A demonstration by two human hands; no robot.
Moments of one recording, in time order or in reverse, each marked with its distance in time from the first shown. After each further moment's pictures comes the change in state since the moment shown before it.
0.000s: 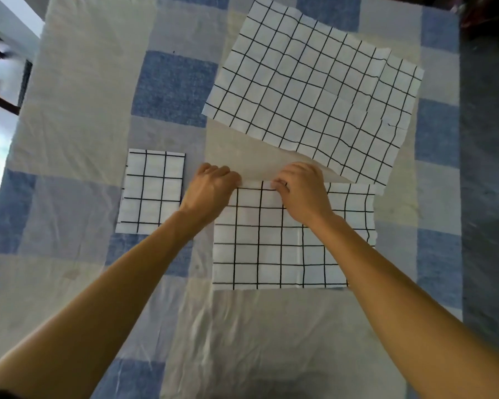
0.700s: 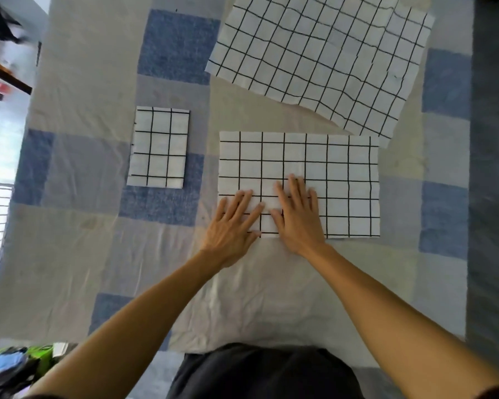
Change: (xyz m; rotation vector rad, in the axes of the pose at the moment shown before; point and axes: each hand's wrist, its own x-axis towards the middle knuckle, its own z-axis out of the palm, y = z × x) left_hand -0.147 0.077 0.063 0.170 -0.427 -0.049; right_hand -0.145 -0.010 0.069 -0.107 -0.243 0.118
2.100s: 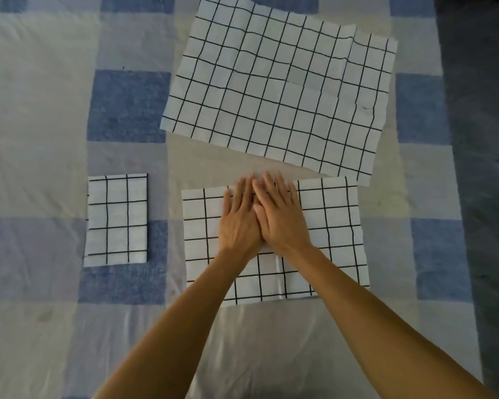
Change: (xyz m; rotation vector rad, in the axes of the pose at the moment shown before) left_hand 0.157 0.027 -0.038 -0.011 0.109 -0.173; right_hand 0.099 0.031 -0.044 0.089 0.193 -0.058
